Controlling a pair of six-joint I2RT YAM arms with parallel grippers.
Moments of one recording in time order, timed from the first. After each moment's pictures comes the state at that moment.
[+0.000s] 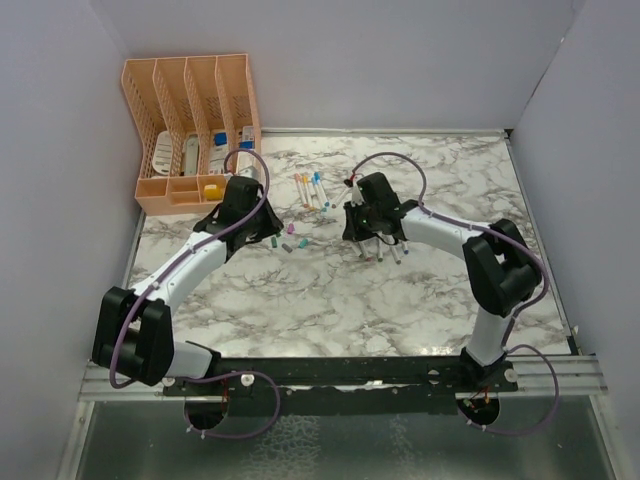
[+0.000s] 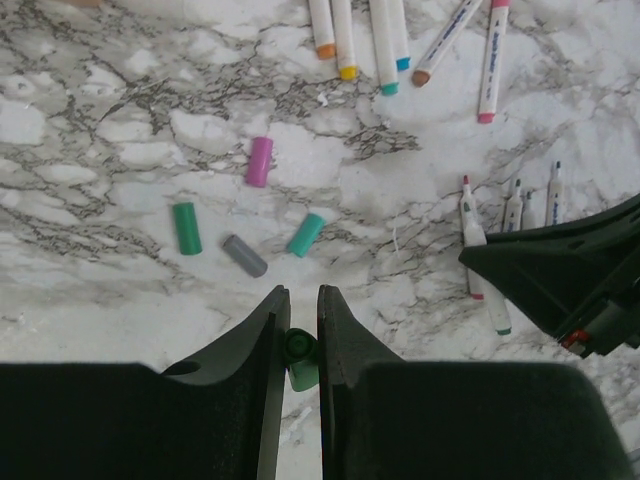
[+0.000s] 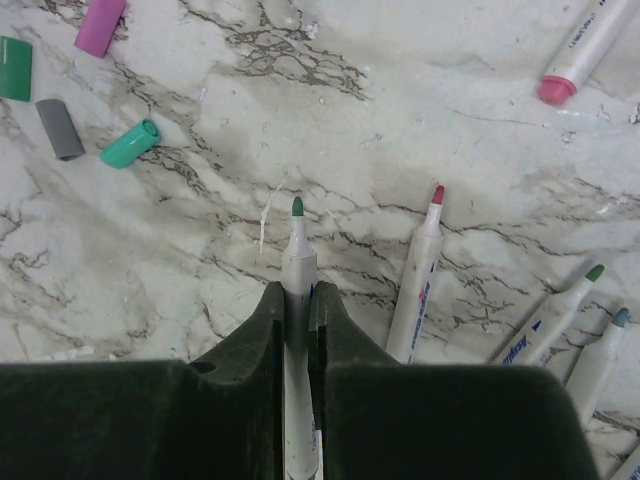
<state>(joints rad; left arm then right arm) -0.35 1.37 0.94 -0.27 0.05 -0.65 0.58 1.80 1.17 -0.21 -0.15 0.22</state>
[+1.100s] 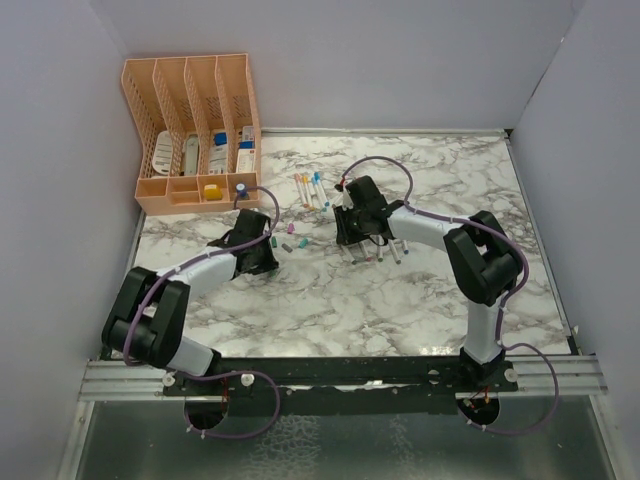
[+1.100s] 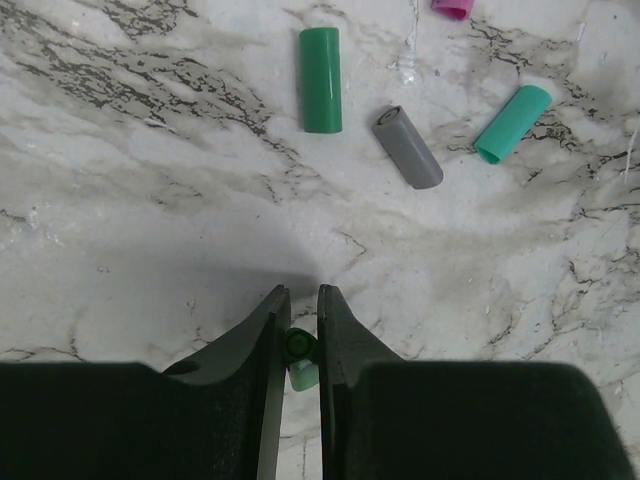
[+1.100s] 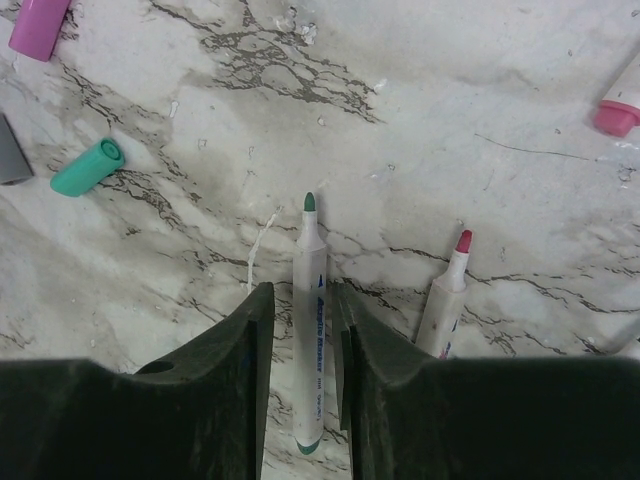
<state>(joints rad) -0.38 1.45 0.68 -0.22 0.02 -0.62 0.61 1.95 1.26 -0.21 -0.12 0.22</state>
